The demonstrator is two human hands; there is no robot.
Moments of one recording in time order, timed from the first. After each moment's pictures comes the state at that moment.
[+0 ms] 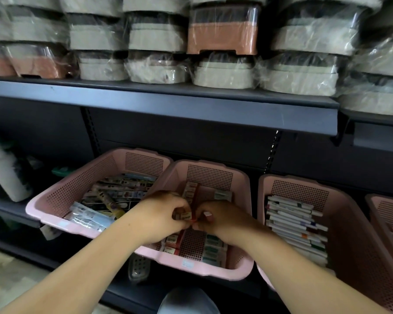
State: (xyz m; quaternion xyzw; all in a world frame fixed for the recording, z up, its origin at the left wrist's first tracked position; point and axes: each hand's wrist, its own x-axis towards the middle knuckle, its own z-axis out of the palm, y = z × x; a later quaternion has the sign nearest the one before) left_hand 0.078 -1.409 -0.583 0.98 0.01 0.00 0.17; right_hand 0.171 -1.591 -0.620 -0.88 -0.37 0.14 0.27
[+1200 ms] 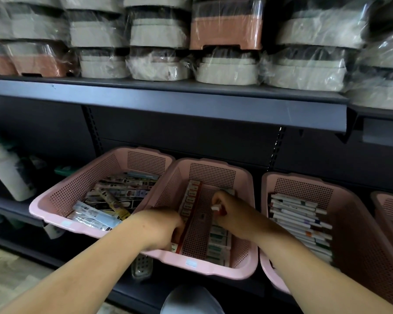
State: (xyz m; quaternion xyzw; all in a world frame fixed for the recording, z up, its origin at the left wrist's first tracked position) left_hand 0.086 -1.397 -0.613 0.98 0.00 -0.22 0.05; right_hand 0.182 -1.606 -0.625 -0.89 -0.34 0.11 0.29
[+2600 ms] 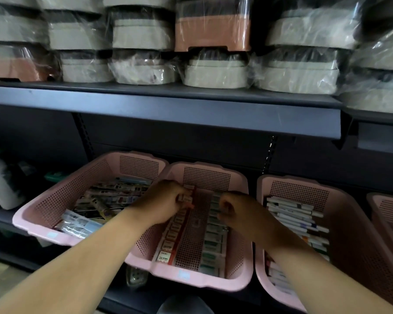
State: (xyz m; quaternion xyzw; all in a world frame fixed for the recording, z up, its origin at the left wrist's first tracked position) left_hand 0.157 -1.381 -0.628 0.97 -0.03 0.07 0.22; right_hand 0.199 -1.627 -0.620 -0.89 -0.36 0.00 0.26
